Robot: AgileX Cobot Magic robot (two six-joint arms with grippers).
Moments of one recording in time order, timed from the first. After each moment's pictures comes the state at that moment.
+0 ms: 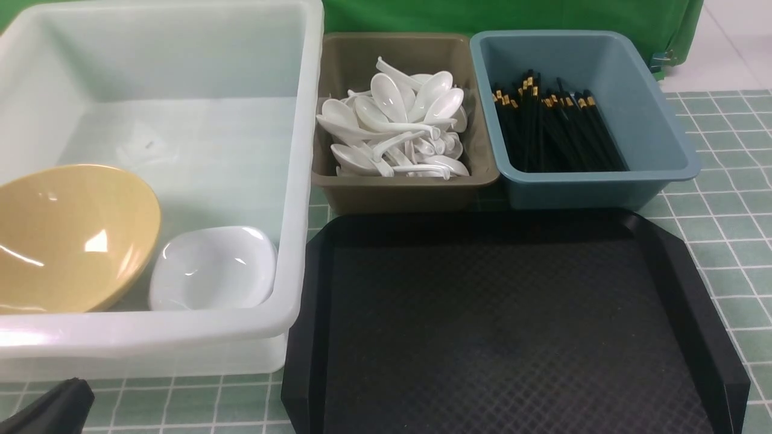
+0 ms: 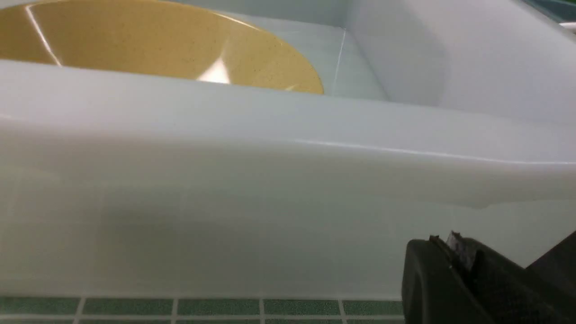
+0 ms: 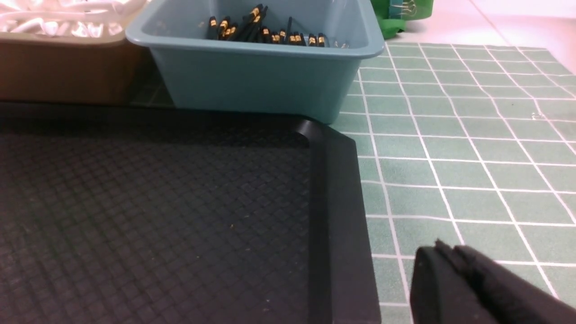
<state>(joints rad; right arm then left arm) 0.01 -0.01 0.03 0.00 0.31 -0.01 -0.12 -0.01 0.02 -0.03 0.32 -0.15</state>
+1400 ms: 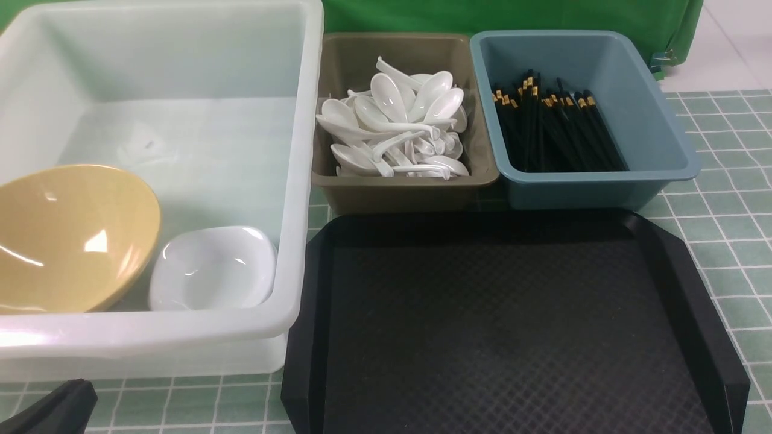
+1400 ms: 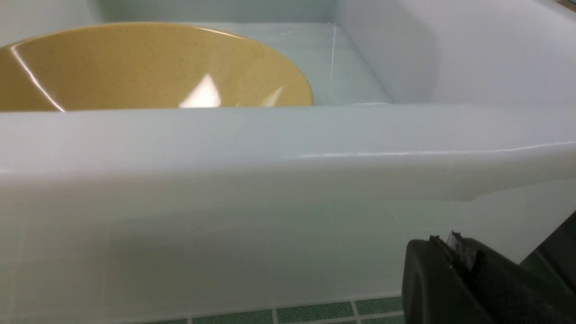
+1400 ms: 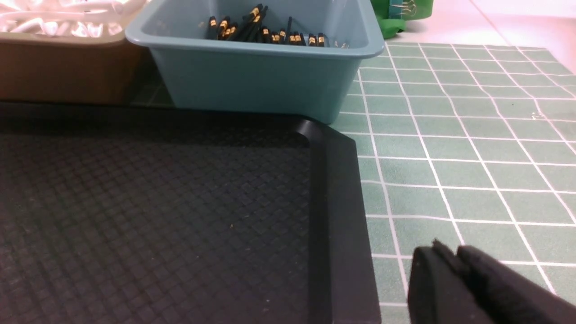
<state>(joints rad) 0.01 -0.01 0.03 0.00 0.31 -0.01 -0.12 -0.01 0.02 -0.06 0.32 0.00</state>
